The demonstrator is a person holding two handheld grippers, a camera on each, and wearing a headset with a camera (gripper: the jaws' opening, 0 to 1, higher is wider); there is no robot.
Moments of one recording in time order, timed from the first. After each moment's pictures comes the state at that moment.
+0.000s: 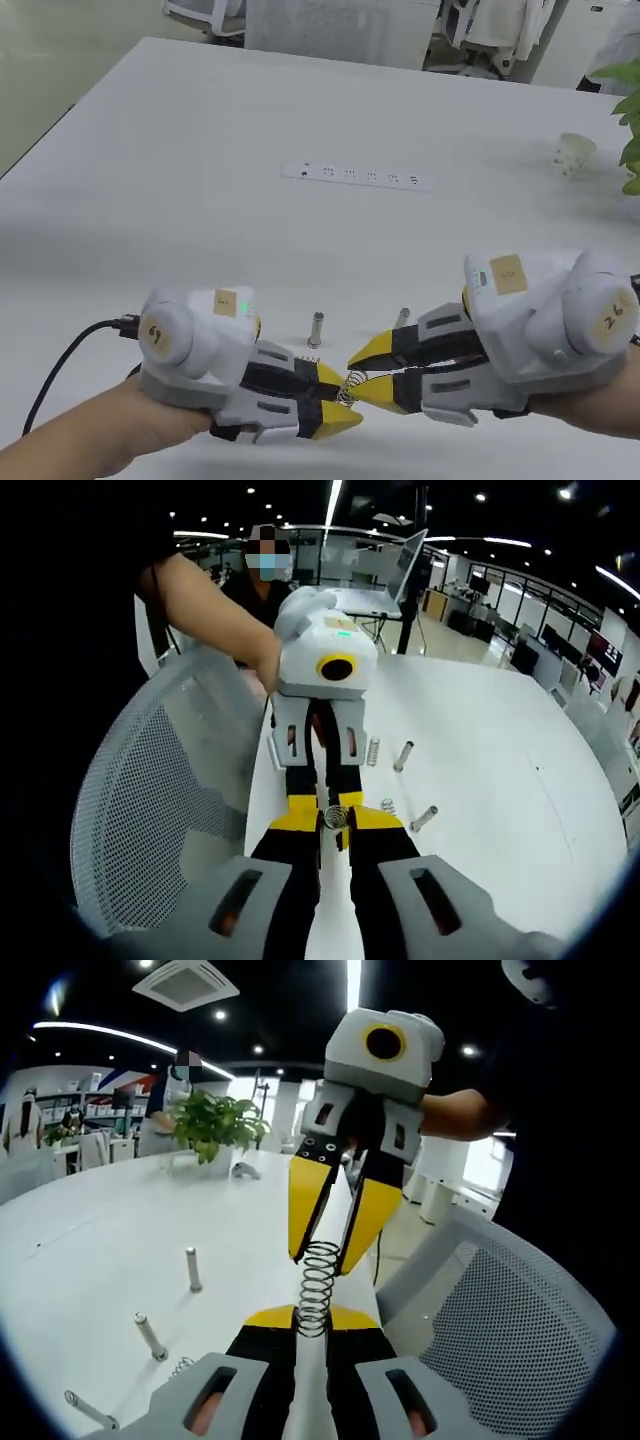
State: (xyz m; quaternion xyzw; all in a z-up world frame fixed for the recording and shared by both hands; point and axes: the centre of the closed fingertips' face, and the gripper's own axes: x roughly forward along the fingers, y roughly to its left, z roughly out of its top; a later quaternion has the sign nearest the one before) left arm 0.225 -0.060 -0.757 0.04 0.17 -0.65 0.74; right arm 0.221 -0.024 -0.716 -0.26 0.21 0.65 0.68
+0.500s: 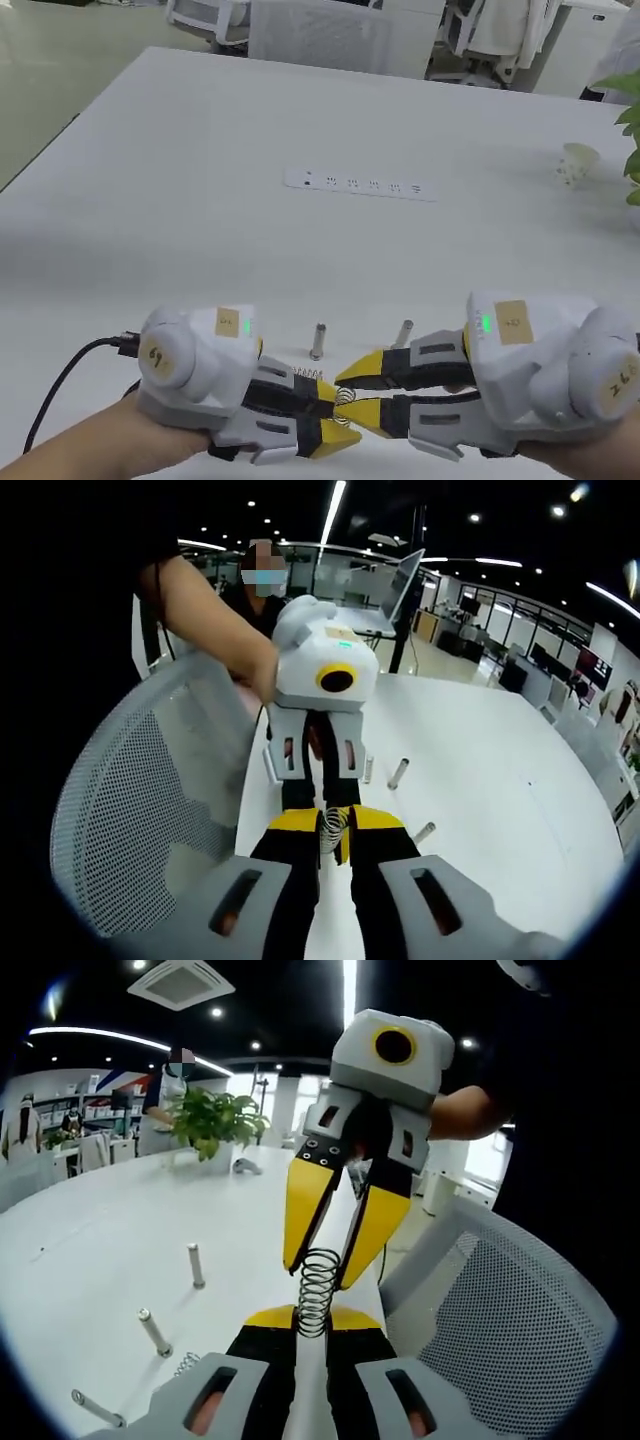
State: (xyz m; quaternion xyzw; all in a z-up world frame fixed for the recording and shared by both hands) left arm 0.226 -0.054 -0.760 0.06 0.17 -0.64 0.75; right arm 0.219 -0.013 -0.719 -0.25 0.17 0.64 0.71
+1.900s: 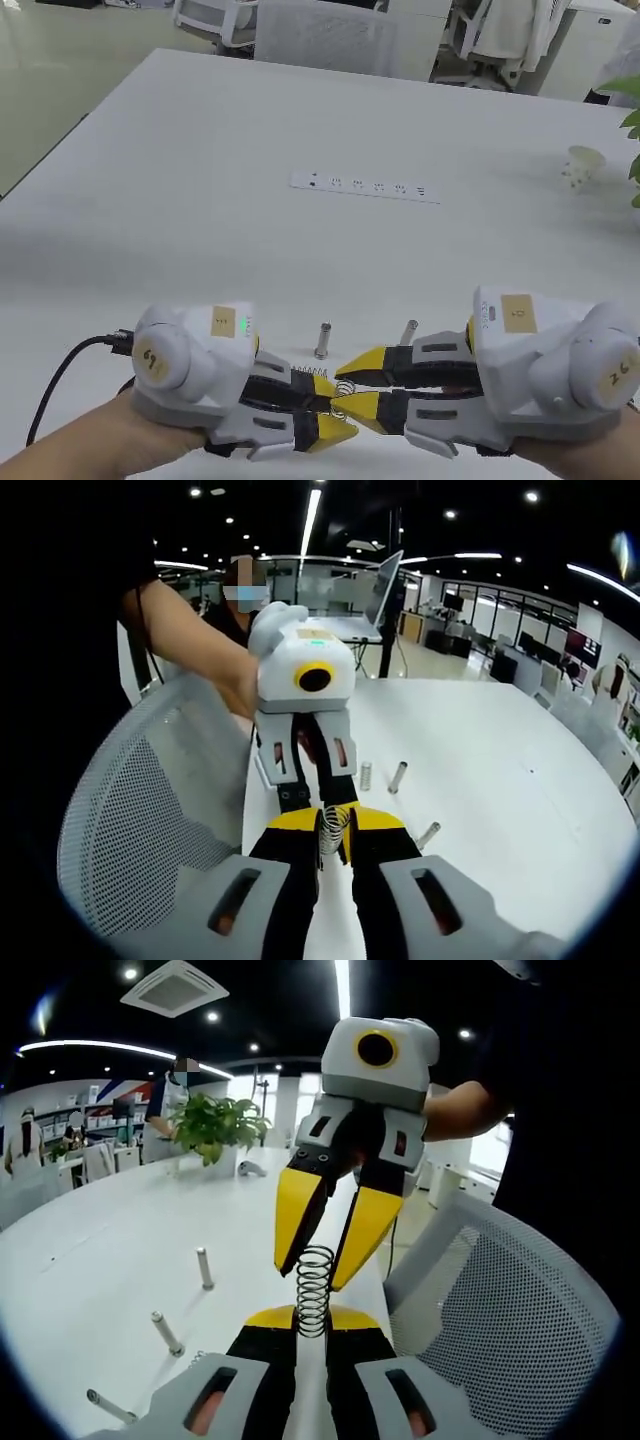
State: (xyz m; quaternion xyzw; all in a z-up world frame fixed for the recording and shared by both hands) left arm 0.225 -0.048 -0.756 0.08 0.16 -0.63 0.75; right arm 0.221 -0.007 -0.716 -0.21 0.18 0.63 0.73
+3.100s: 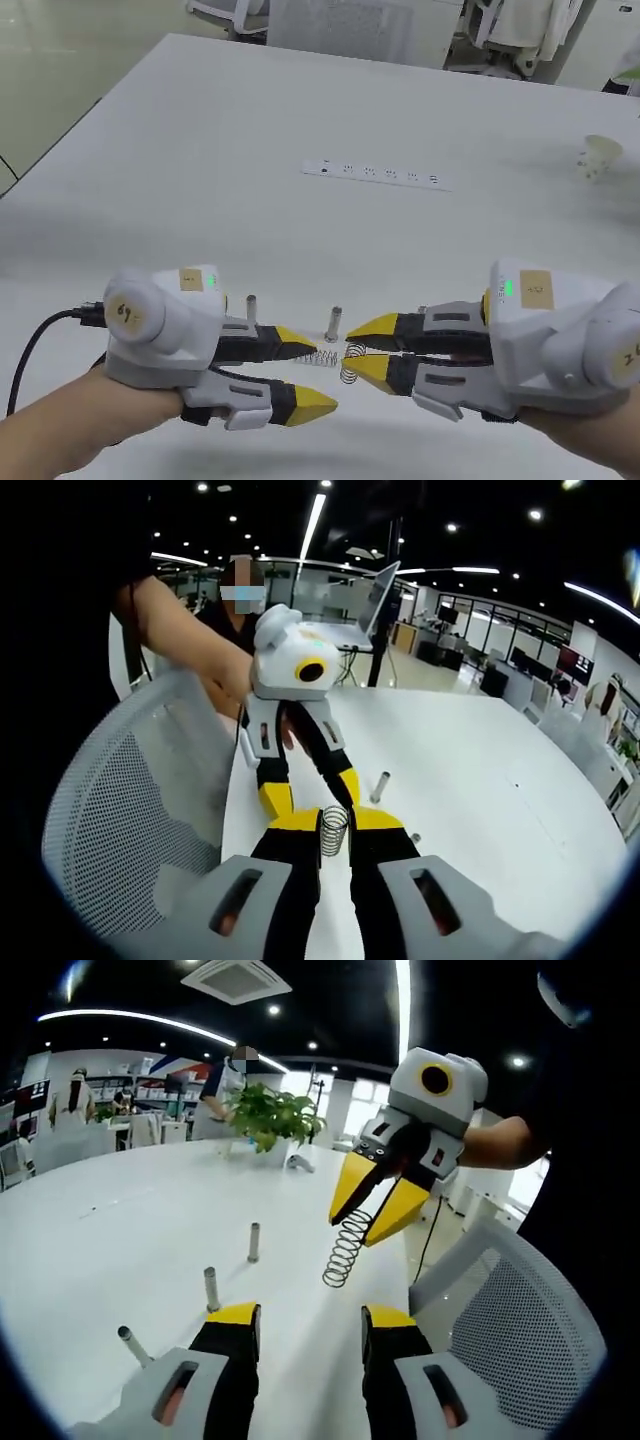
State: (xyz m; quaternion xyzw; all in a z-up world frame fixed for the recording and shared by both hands) left arm 0.247 -0.002 -0.759 0.02 0.21 -0.55 0.81; right arm 0.234 -0.006 -0.710 -0.22 0.15 0.61 0.74
